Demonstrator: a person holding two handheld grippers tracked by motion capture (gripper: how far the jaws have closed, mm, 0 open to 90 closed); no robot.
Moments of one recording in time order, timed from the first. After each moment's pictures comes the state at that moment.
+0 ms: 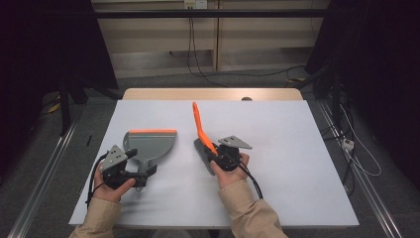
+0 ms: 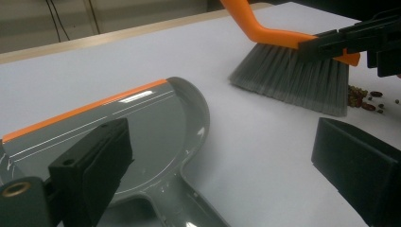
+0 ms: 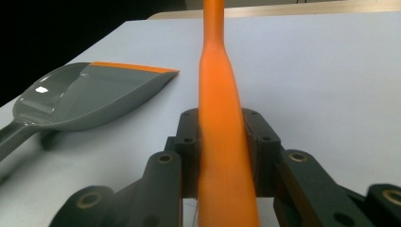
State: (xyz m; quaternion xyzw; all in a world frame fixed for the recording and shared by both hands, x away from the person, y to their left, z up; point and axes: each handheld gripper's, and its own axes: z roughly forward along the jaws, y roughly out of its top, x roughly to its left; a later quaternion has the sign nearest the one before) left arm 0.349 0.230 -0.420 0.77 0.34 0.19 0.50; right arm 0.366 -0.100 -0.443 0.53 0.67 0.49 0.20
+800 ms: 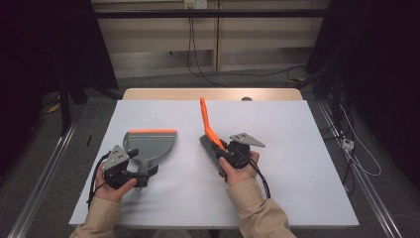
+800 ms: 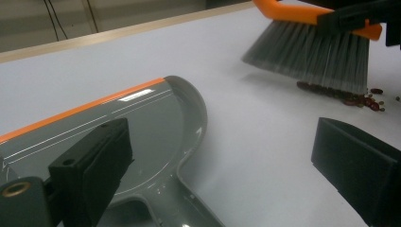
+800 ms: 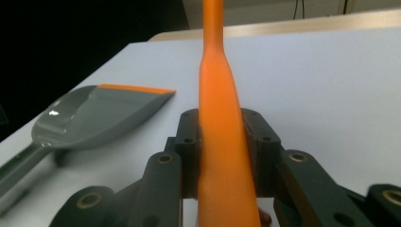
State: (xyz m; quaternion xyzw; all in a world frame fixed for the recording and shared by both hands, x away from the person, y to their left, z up) left arm 0.350 0.227 -0.421 0.78 0.34 0.19 0.49; right arm 0.365 -0.123 -0.426 0.53 0.65 0.51 0.19
